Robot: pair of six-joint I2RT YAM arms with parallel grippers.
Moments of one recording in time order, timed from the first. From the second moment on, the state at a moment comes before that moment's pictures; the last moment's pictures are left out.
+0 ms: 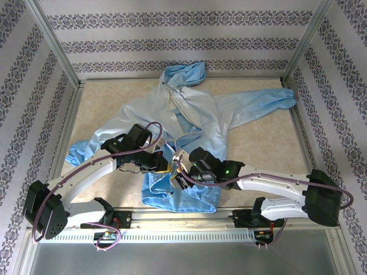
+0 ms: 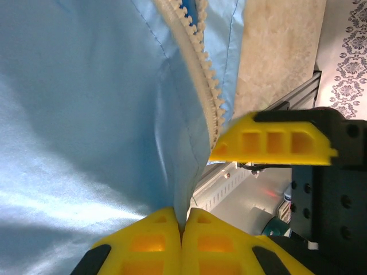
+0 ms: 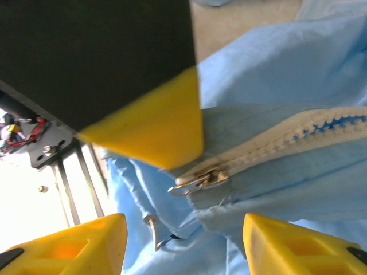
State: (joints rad) left arm -0.58 1.20 0.88 -0.73 0.66 -0.67; right arm 1.07 1.24 0.71 -0.18 -0.18 0.25
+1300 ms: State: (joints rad) left arm -0.58 1.16 0.88 -0.77 0.65 -0.65; right arm 1.06 1.33 0.76 -0.16 -0.14 0.17
